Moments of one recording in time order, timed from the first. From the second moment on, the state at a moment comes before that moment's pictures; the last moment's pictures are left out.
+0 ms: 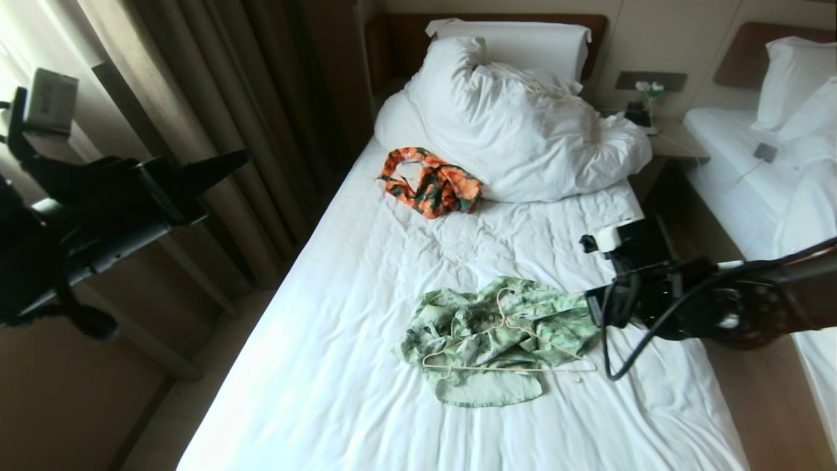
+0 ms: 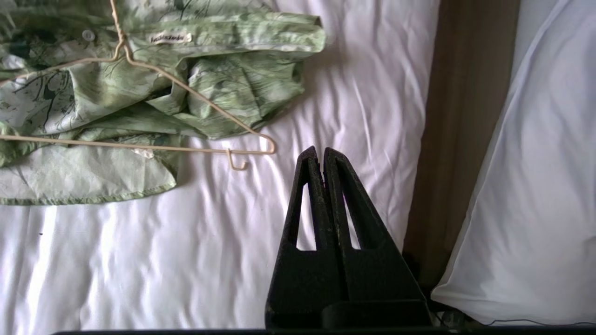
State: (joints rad) left arm -0.14 1.34 -0.72 -0.81 -0.40 -0.28; right arm 0.41 1.87 -1.07 -0.14 -0.58 0.02
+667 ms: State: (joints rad) left arm -0.14 0.62 -0.58 -0.15 -0.17 -0.27; right arm 0.21 0.92 -0.75 -0.03 -0.57 -0.17
